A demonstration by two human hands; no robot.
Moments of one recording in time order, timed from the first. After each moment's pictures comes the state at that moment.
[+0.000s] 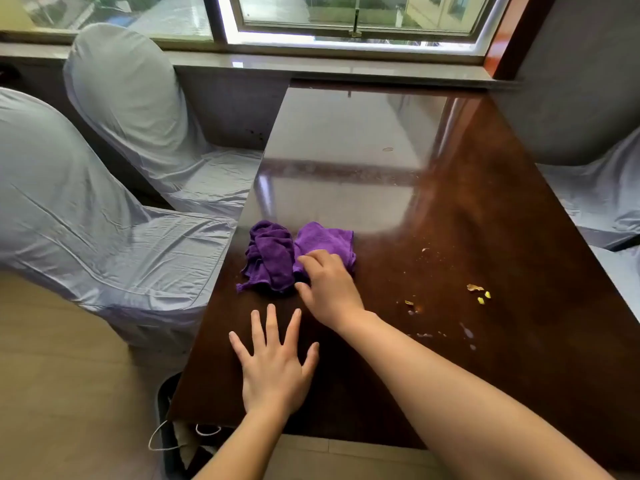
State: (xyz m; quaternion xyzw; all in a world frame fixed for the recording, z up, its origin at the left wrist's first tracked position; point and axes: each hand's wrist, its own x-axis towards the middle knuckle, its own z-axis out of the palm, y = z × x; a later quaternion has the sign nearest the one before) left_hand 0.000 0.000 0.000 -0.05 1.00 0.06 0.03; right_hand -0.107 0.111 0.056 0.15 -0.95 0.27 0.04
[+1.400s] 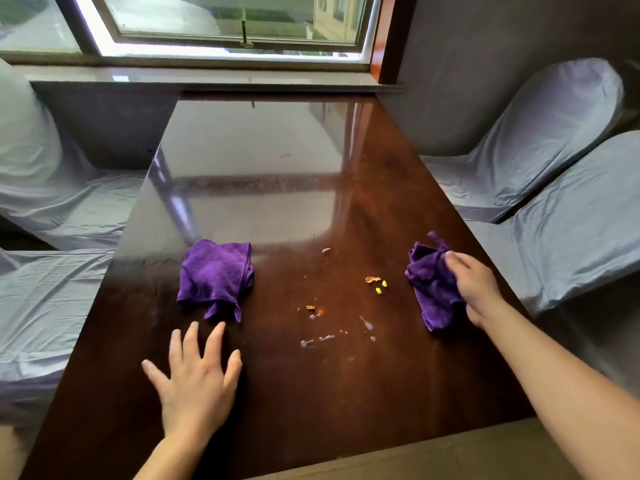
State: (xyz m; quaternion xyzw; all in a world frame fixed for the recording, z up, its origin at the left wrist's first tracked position) left_hand -0.023 0.050 -0.003 -0.05 0.99 0.10 0.00; right_hand -0.069 0.490 0.047 -0.30 -0.75 0.58 0.13
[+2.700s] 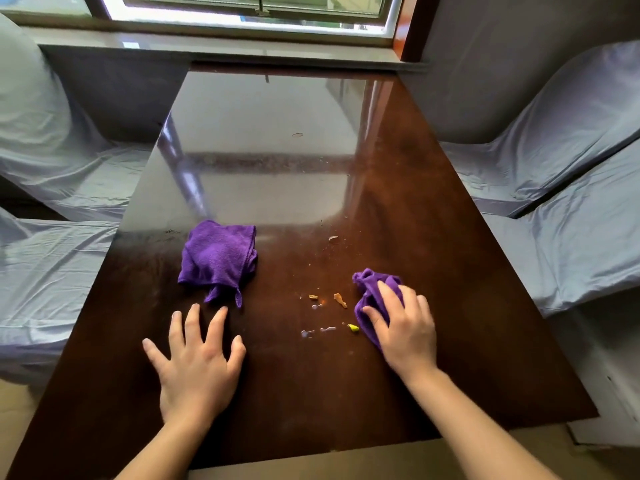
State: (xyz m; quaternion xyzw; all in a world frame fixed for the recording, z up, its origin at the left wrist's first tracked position) left_hand -0.024 0.057 -0.008 -0.06 1.00 0.06 -0.03; right_hand -0.020 0.371 -0.009 -0.08 -0.97 0.10 0.19
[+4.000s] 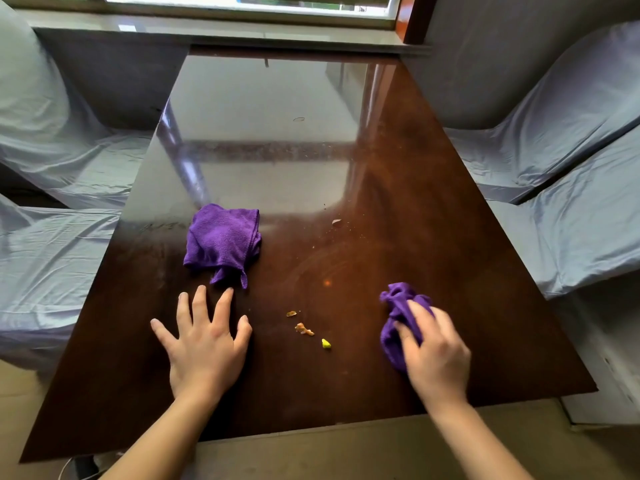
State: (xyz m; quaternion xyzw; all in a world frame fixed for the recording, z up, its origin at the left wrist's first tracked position) left_hand -0.025 0.054 -0.013 -0.06 1.00 0.06 -0.03; right_hand 0.054 0.365 0.002 -0.17 -0.95 0.18 0.17
